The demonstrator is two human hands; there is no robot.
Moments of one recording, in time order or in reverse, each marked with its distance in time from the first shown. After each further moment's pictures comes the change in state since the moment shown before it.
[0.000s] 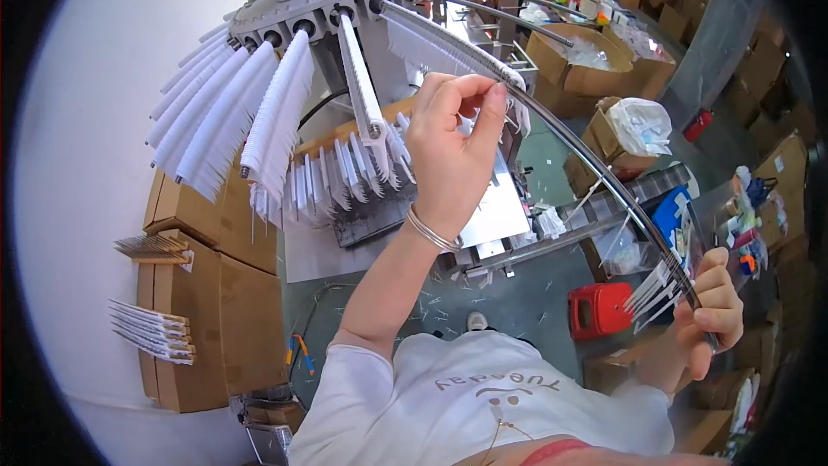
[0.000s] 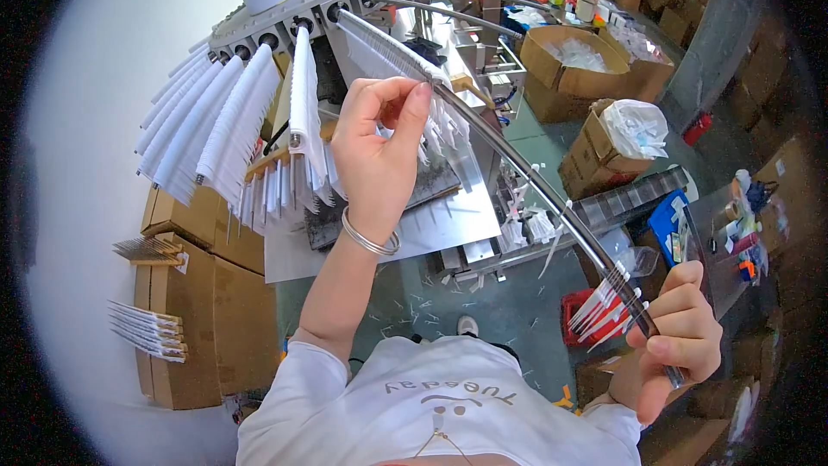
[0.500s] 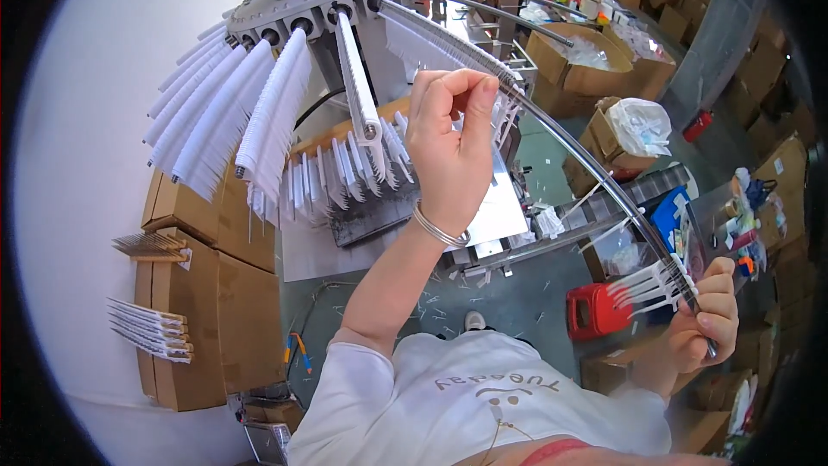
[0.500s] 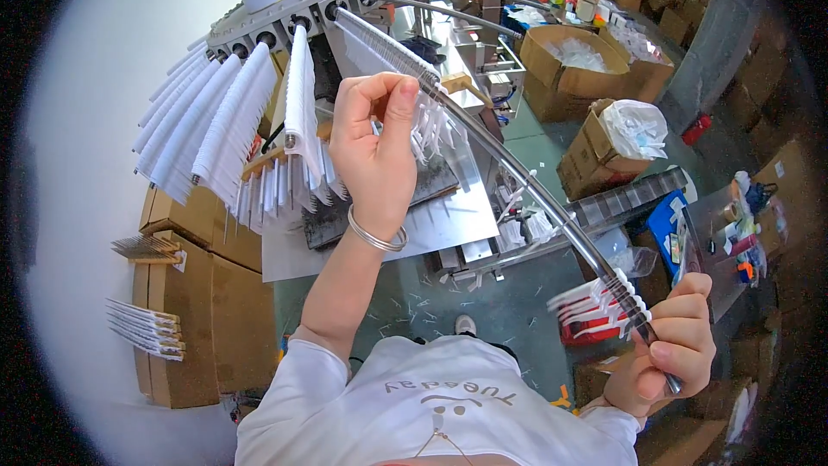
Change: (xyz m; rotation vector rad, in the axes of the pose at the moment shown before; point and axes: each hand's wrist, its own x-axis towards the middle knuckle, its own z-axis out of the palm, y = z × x) left_hand 0.001 -0.009 0.004 -0.121 0.098 0.021; right_hand 0.006 -0.011 0.023 -0.272 0.175 0.015
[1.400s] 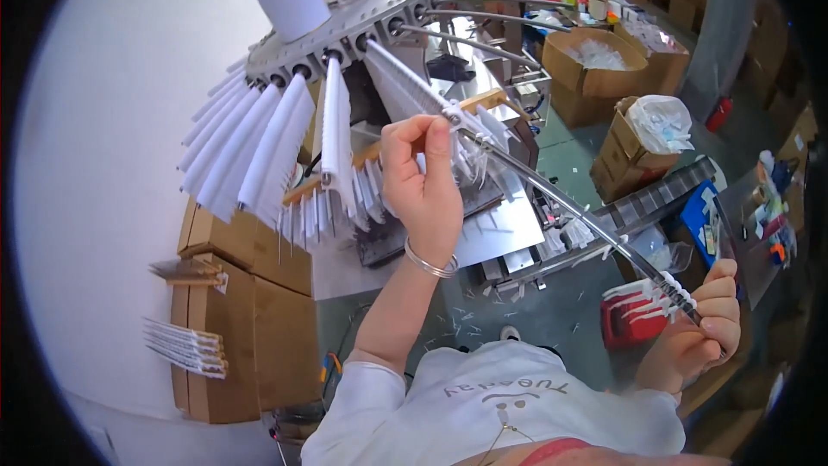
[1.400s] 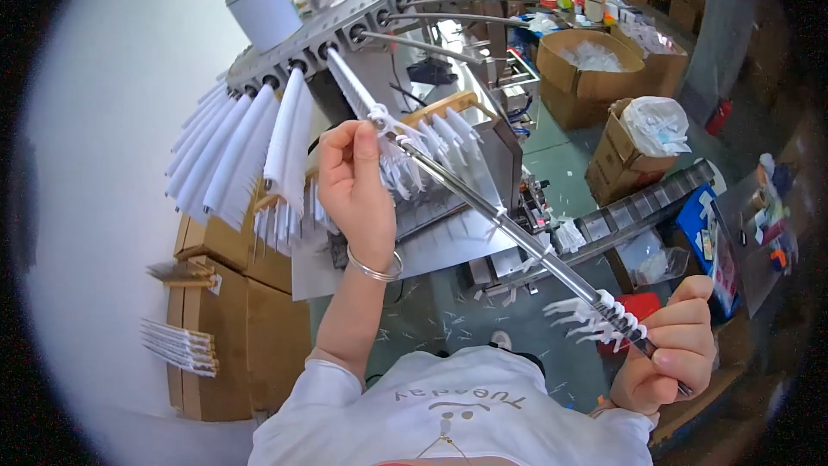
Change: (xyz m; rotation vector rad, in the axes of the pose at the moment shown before) left_hand -0.012 0.016 -0.012 -0.017 0.078 -0.184; right_hand -0.018 -0.005 0.007 0.045 0.257 0.066
